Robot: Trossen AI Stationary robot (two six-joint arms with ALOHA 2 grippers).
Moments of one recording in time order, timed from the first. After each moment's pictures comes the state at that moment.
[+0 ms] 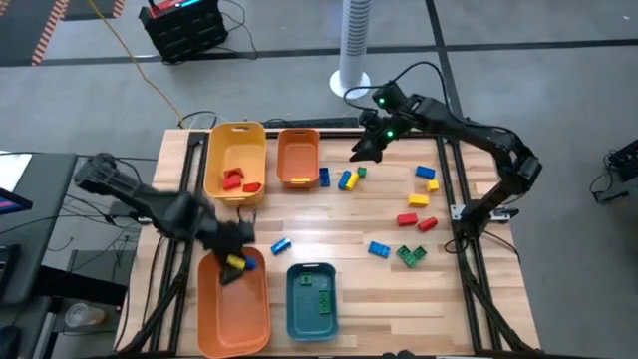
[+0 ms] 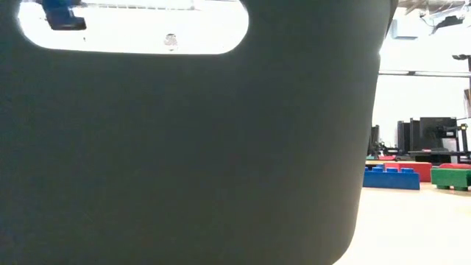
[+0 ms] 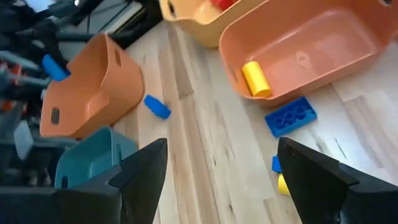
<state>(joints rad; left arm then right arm) -0.42 1.16 1.09 -0.88 0.07 -0.82 -0.67 1.57 1.38 -0.71 -0.70 0.00</state>
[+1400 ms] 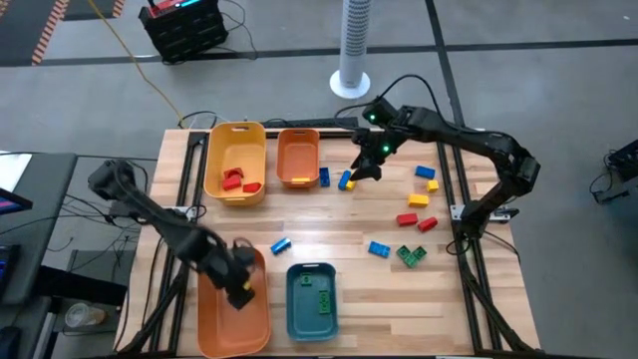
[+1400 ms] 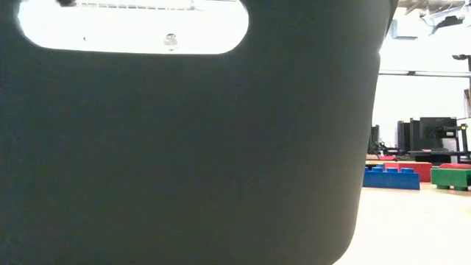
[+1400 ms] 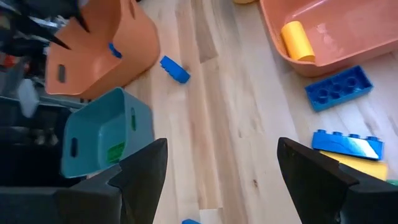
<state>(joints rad) -0.61 1.35 1.11 -0.89 0.10 -1.42 -0.54 1.57 1.38 -0.80 -0.65 -0.03</state>
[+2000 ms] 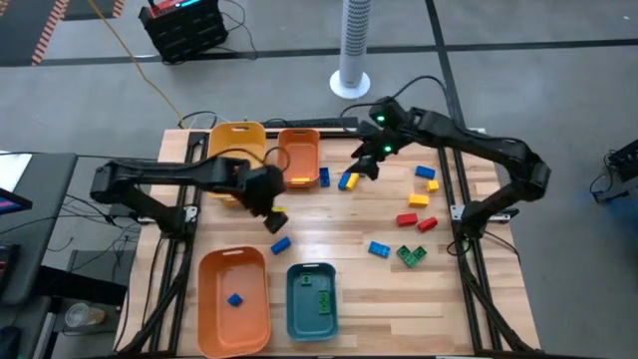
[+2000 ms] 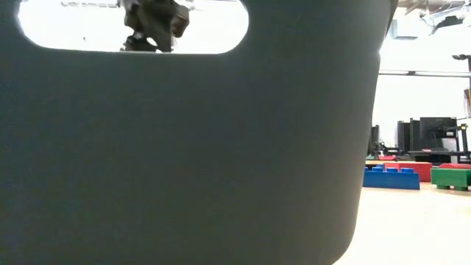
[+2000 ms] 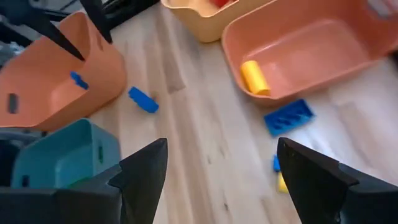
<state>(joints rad) 0.06 1.39 1.25 -0.91 0.13 -0.68 -0.50 1.47 1.36 -0.70 -0.42 0.06</state>
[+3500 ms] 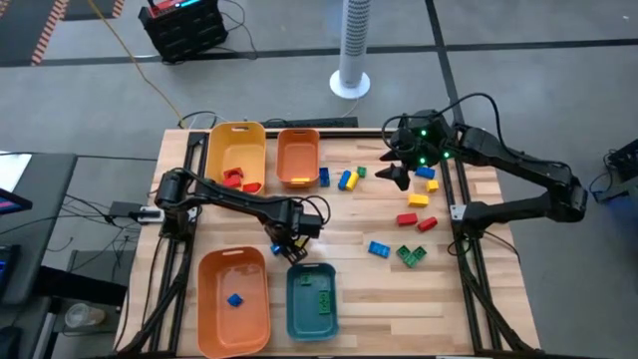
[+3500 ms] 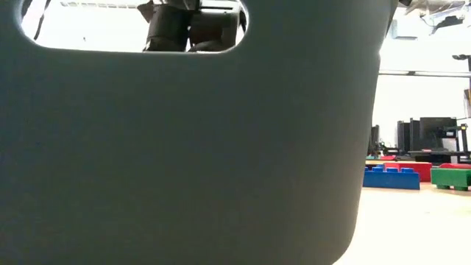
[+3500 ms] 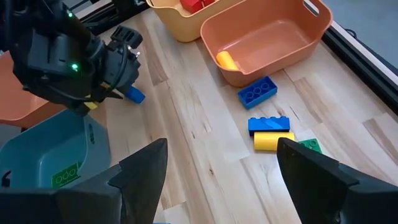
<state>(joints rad) -0.09 1.92 1.39 -1.05 0.06 -0.75 -0.48 1.10 1.11 -0.72 -0.29 0.11</state>
